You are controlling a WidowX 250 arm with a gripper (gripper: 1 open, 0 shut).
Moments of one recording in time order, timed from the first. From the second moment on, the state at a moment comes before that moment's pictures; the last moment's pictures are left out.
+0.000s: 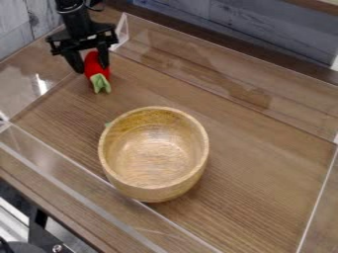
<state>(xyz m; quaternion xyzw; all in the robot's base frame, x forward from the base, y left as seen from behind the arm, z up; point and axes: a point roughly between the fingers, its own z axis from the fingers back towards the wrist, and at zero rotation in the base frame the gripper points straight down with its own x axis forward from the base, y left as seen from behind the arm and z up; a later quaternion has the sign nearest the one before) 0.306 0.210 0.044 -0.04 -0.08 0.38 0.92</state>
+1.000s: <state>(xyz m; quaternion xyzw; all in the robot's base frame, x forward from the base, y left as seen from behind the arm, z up) 0.294 0.207 0.040 -0.03 -0.04 0.37 0.93</state>
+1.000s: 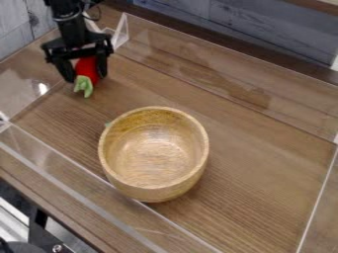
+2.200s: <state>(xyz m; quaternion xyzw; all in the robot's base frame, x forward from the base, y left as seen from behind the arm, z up) 0.281 0.207 0.058 -0.06 0.00 0.39 0.92</state>
